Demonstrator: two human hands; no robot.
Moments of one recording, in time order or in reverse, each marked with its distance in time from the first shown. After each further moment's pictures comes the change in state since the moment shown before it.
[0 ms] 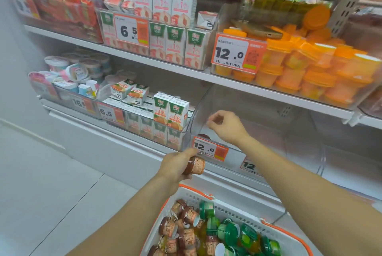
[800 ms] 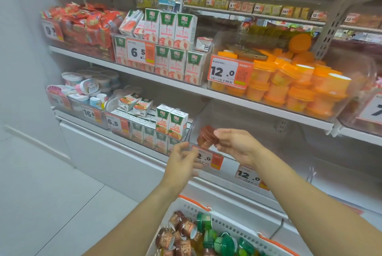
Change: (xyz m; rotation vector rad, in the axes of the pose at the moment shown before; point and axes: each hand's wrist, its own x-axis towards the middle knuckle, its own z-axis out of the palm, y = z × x) left_hand -0.051 0.009 0.012 0.097 -0.033 0.421; right_hand -0.049 -0.017 -0.039 0.926 -0.159 0.397
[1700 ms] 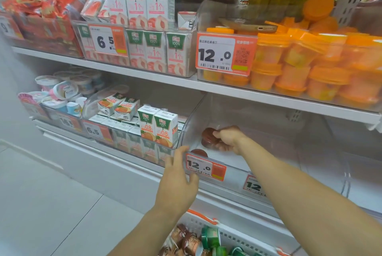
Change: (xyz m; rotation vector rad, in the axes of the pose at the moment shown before) left_hand 0.058 -0.056 0.009 0.680 0.067 0.296; right_hand 0.165 0.044 -0.034 -0.464 0.191 0.151
